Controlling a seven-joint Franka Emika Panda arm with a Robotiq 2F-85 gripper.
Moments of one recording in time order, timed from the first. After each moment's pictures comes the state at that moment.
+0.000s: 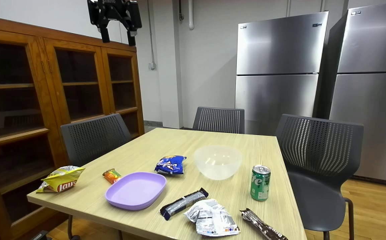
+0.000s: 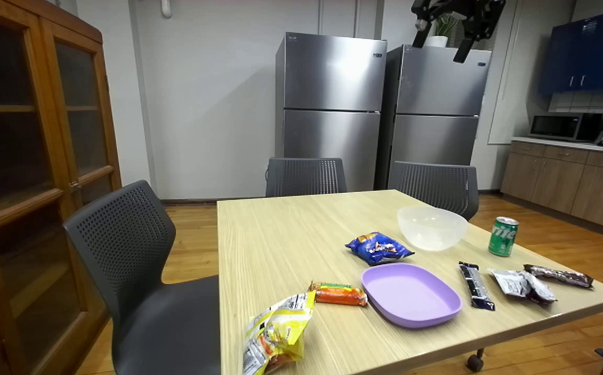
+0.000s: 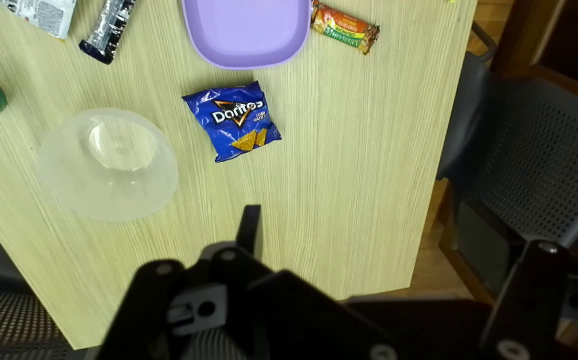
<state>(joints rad) 0.01 -0.46 -0.03 -2.25 0.13 2.08 0.03</state>
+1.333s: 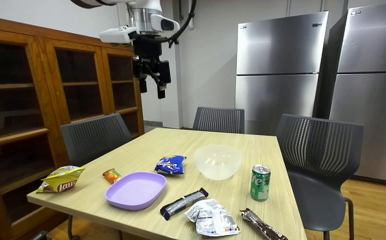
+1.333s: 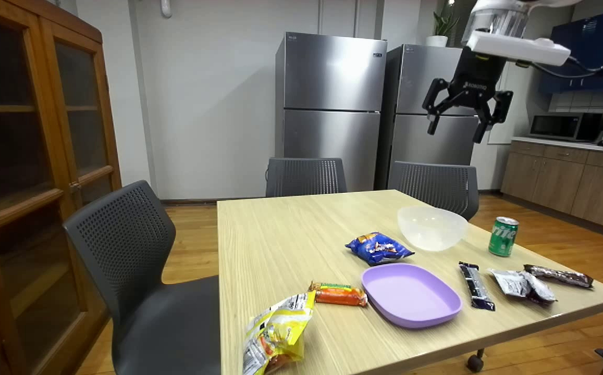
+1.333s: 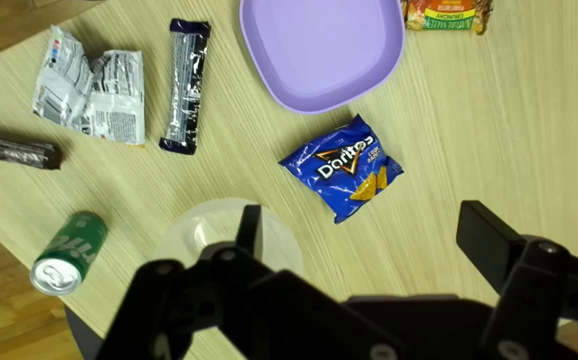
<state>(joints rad) -0.11 -0.24 -0.06 -2.38 0.09 2.29 0.24</state>
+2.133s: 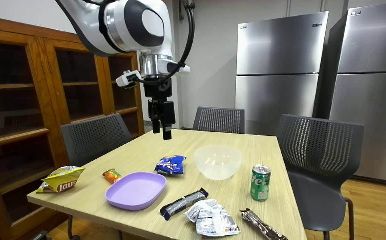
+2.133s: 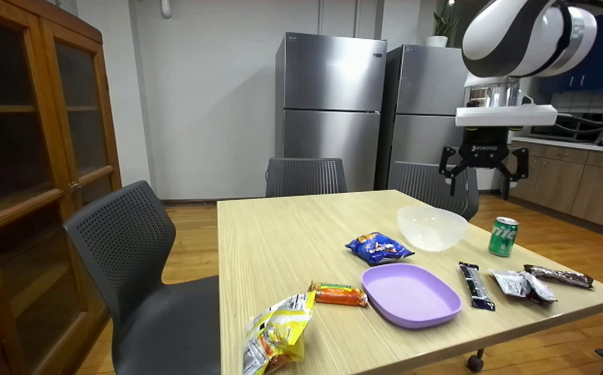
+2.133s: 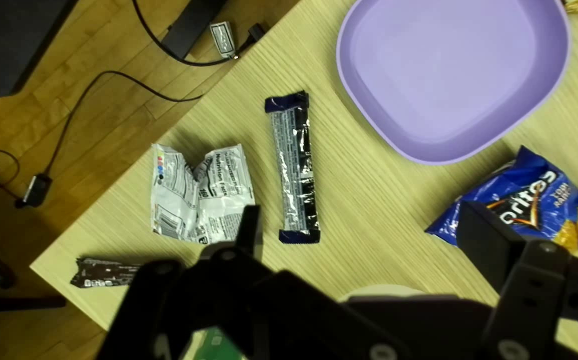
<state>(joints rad) -0.14 -0.05 -0.08 -2.43 -0.08 2.33 0.59</state>
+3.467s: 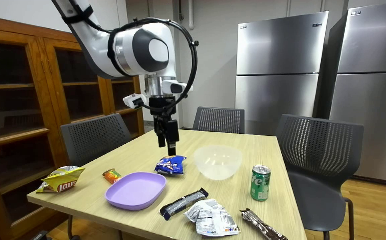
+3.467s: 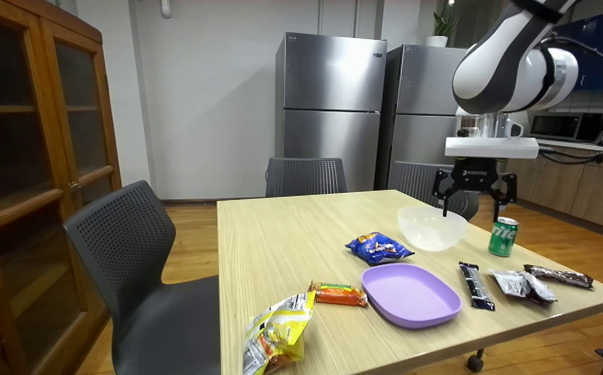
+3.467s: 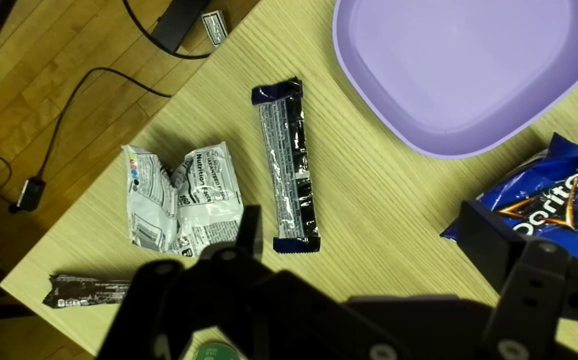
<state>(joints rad) -0.14 0.08 -0.09 -2.43 -0.09 2.48 0.64</state>
